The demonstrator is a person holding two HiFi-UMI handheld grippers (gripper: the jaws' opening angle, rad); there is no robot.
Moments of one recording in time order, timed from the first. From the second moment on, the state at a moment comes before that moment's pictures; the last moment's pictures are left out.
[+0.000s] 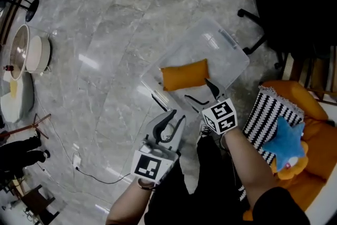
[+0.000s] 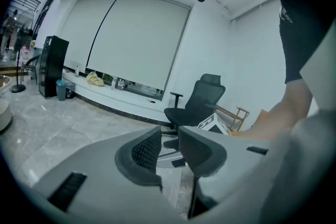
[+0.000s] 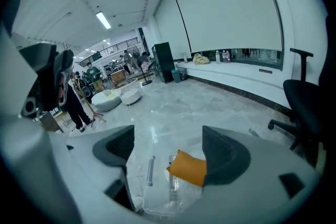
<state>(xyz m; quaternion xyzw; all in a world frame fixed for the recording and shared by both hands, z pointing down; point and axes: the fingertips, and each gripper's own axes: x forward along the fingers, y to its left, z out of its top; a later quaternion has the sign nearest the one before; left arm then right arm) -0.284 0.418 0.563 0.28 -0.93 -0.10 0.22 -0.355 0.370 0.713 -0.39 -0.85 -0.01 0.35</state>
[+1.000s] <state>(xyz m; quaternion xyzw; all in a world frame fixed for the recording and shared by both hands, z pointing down) -0.305 0.378 0.299 0.39 -0.92 -0.06 0.06 -0.359 0.254 0.321 -0.21 -0.97 0.01 0.09</state>
